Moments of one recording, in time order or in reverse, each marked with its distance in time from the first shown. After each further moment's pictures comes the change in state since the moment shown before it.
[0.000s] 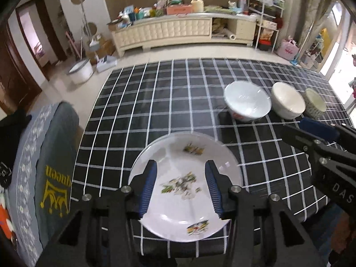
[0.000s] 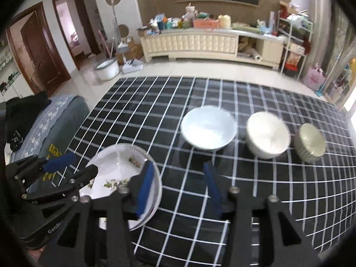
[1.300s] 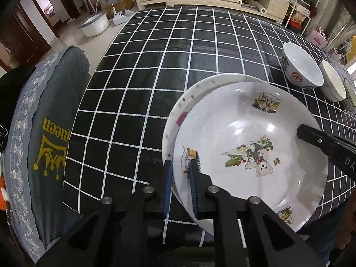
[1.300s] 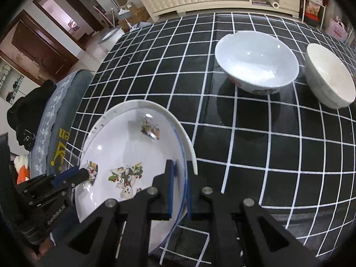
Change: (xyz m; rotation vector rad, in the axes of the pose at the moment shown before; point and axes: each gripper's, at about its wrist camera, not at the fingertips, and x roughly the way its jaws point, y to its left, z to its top) left arm 0.076 0.071 -0.053 -0.145 0.272 0.060; right arm 0.117 0.022 -0.035 0.115 0.298 0.204
